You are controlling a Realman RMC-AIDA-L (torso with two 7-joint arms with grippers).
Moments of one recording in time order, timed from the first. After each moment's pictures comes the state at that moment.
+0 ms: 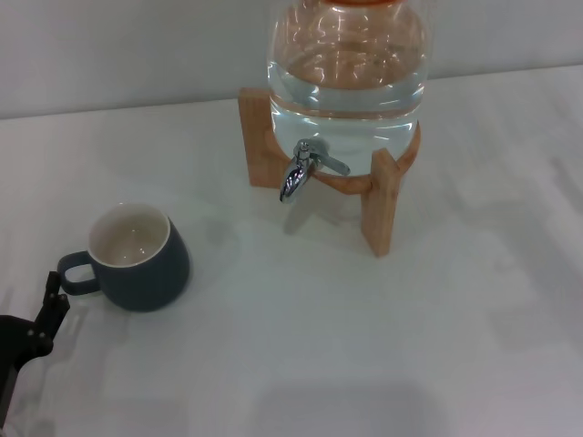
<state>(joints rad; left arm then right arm) -0.13 -2.10 2.51 0.40 -0.95 1.16 0.23 0.31 1.99 -0.49 -0.09 2.21 1.53 -2.54</state>
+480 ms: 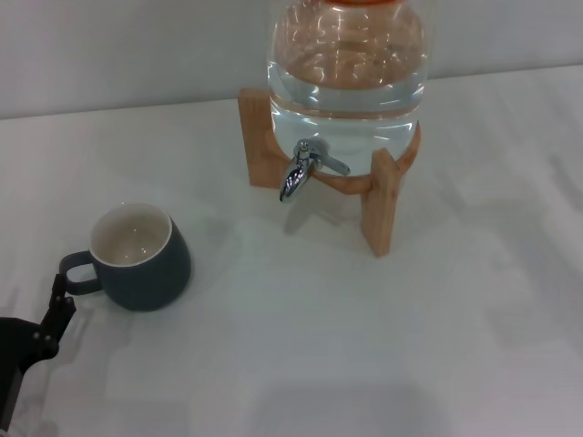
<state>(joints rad) -0.13 -2.10 2.52 0.41 -0.95 1.16 0.23 0.31 1.99 -0.49 -0.09 2.21 1.53 -2.54</state>
